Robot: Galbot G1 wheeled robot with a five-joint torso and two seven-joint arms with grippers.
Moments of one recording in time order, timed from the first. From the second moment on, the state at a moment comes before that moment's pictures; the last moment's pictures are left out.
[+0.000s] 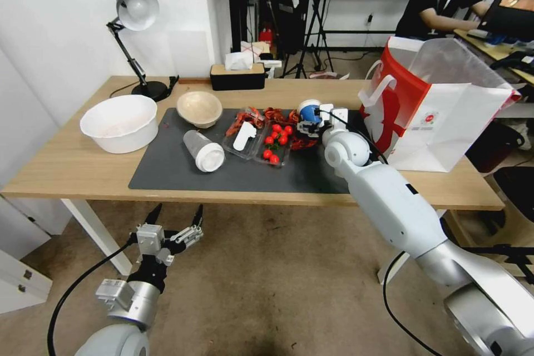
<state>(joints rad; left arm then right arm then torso) 1.72 -1.53 -0.67 -2.18 -0.24 0.02 0.22 -0.41 1.20 -0.10 1.32 0.76 -0.49 0.41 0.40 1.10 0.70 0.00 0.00</state>
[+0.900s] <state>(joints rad) 1.71 -1.51 -0.67 -2.17 -0.26 0.02 0.22 -0.46 1.19 -0.07 1.36 0.77 -0.49 0.41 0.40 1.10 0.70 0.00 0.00</state>
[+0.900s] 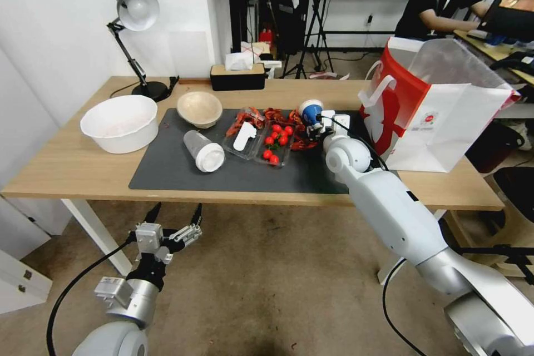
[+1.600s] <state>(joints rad) 1.71 -1.52 -0.67 -2.16 -0.26 0.02 0.22 -0.43 1.05 0.03 1.70 0.77 -0.47 0.41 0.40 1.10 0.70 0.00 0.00</state>
